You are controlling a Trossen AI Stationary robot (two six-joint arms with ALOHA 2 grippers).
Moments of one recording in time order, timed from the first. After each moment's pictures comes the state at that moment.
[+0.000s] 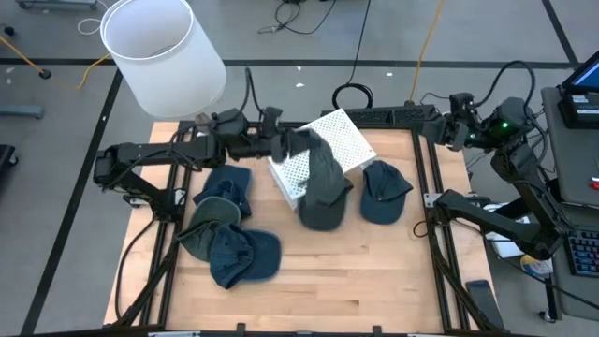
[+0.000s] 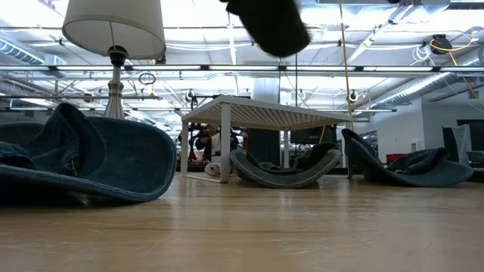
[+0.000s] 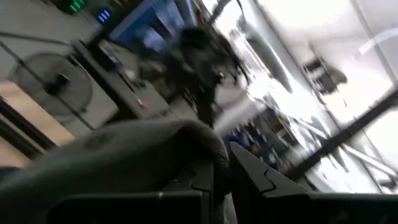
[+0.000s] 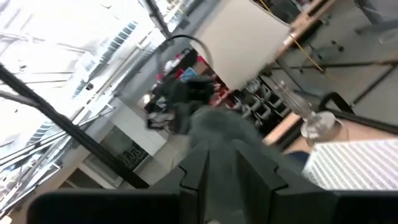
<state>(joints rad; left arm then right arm) 0.17 1.46 1.32 0.33 0.16 -0.89 -0.86 0.66 1.08 -0.28 -0.73 0.87</state>
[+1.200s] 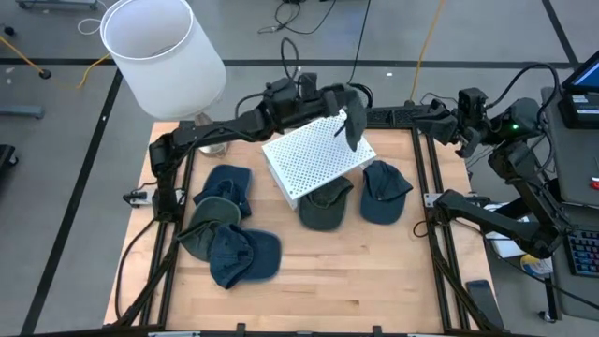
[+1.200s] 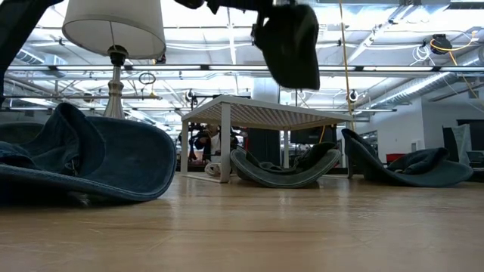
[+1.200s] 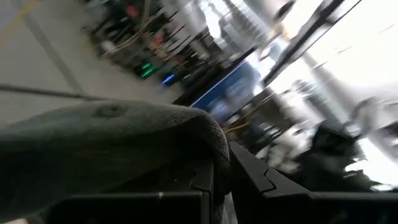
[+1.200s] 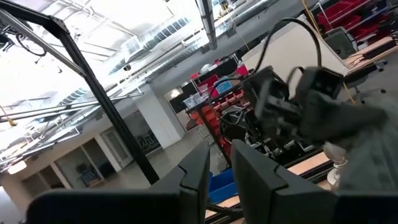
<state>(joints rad) 0.33 1.92 1.81 0.25 -0.02 -0.84 -0.86 0.69 1.08 -0.04 -0.84 0.79</state>
